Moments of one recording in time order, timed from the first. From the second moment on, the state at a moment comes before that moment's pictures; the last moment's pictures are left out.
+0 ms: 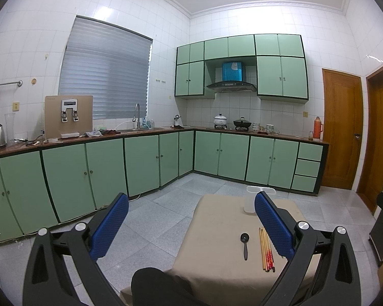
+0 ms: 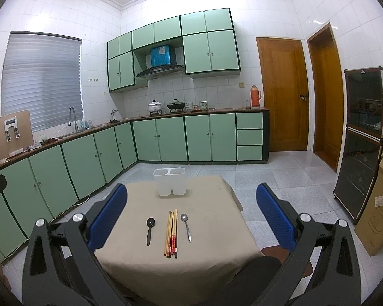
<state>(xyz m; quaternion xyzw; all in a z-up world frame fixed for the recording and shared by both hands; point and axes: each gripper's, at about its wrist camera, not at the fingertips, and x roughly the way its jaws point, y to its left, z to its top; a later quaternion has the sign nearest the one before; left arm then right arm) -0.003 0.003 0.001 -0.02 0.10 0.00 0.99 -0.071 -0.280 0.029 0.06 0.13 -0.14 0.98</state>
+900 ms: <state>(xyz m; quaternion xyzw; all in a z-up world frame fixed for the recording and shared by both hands) 0.002 -0.001 -0.002 -0.01 0.11 0.00 0.99 -0.073 -0.269 0.027 0.06 0.12 -0.15 0.98</state>
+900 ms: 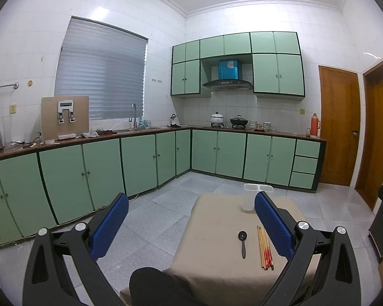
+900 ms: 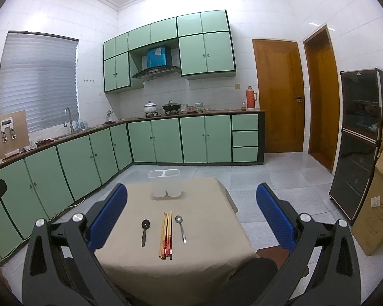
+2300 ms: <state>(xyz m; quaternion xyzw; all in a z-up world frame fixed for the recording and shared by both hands) 0.004 0.001 -0.006 0.00 0.11 -0.01 0.99 -0.075 -0.270 0.029 0.05 0.13 -0.15 0.98</state>
